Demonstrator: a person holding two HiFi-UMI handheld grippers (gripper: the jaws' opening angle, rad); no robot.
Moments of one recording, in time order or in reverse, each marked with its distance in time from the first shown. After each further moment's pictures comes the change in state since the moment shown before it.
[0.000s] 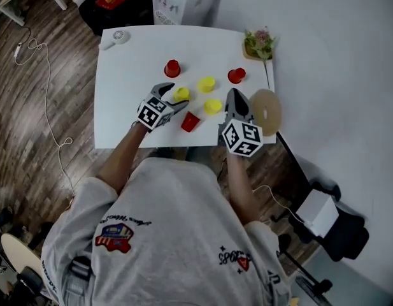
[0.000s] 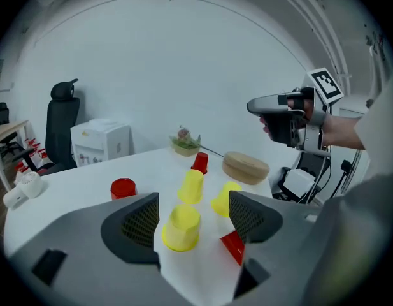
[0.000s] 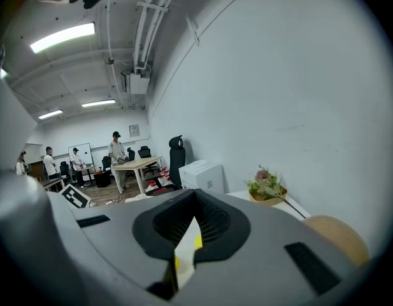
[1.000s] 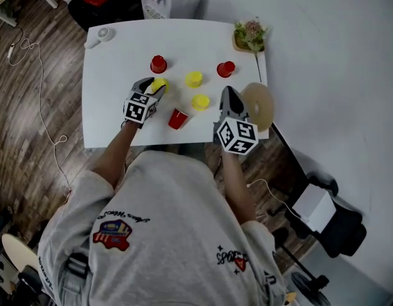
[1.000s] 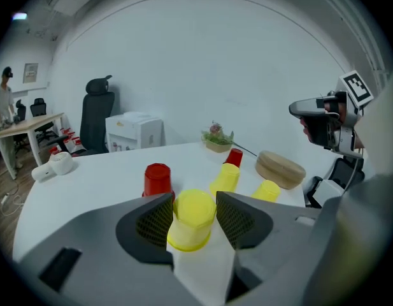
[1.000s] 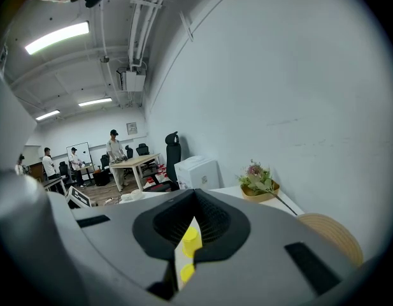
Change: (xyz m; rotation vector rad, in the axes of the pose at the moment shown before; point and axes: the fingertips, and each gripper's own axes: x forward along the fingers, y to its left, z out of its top) left arm 0.019 0.051 -0.023 -0.147 0.020 0.245; right arm 0.000 -0.047 -0.015 0.015 0.036 -0.009
